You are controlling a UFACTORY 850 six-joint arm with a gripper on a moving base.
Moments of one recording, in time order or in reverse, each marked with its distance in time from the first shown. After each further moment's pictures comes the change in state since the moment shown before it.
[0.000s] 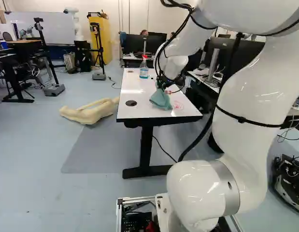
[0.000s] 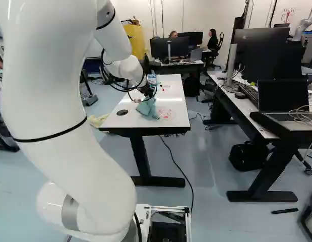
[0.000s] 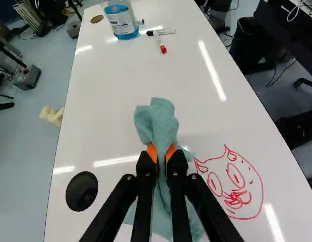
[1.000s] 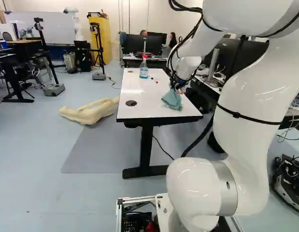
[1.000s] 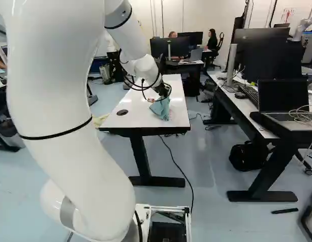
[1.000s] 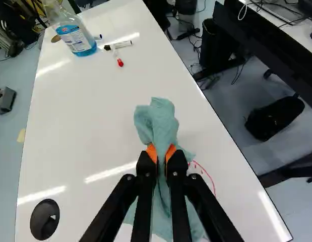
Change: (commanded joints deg) arm -8.4 -1.6 -1.8 0.0 0.0 0.0
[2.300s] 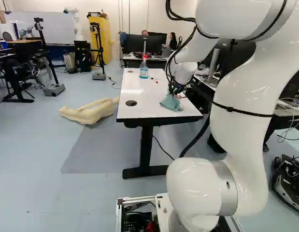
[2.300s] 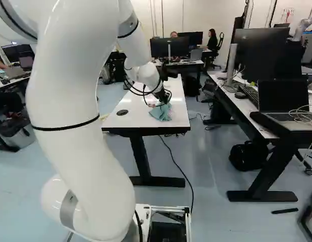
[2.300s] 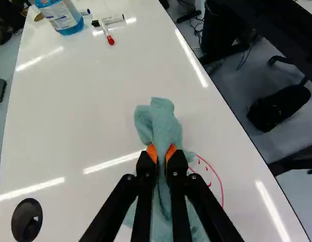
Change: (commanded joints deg) arm 0.6 -5.6 -0.8 0.0 0.0 0.0
